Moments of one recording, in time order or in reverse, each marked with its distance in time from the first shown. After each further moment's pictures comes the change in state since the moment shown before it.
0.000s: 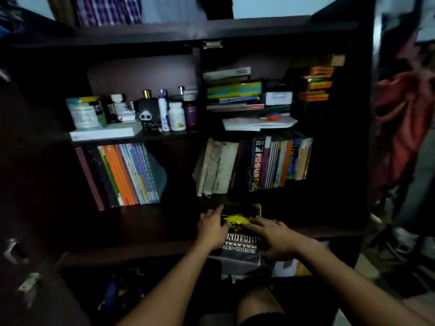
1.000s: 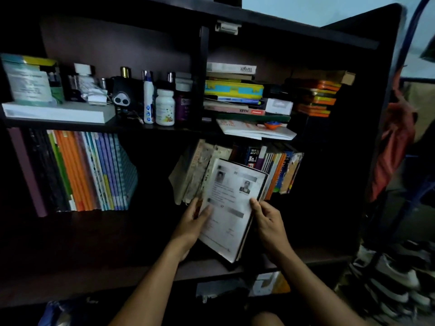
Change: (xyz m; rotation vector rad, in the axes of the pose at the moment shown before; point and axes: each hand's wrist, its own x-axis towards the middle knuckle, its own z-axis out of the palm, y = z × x) left_hand 0.054 -0.024 -0.005 -1.232 -0.088 0.101; right_hand 0.050 -0.019 -0.028 1.188 0.834 0.237
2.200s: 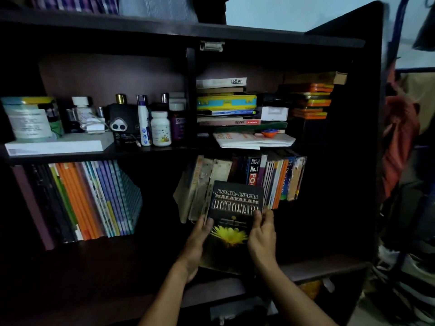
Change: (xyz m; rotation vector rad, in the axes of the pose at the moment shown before) left_hand -0.004 0.006 0.001 0.042 -0.046 -0.119; right_hand 0.009 0.014 0.044 -0.072 0.377 0.059
